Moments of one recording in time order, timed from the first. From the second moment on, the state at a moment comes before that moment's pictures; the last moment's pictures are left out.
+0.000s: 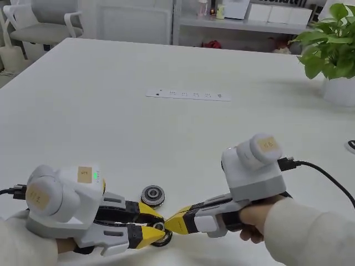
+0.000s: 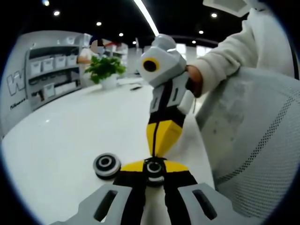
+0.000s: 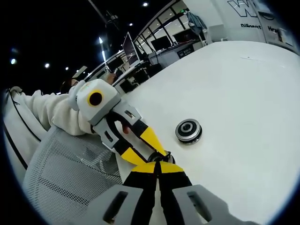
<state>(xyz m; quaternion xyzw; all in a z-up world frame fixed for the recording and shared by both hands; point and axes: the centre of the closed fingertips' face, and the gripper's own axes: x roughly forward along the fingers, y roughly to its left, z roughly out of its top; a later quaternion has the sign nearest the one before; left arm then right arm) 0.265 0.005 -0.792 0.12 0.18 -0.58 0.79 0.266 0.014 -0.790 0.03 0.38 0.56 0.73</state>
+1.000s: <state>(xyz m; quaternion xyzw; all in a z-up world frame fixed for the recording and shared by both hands) 0.245 0.015 -0.763 0.12 0.20 -0.60 0.76 0.268 0.015 -0.784 0.04 0.38 0.56 0.73</state>
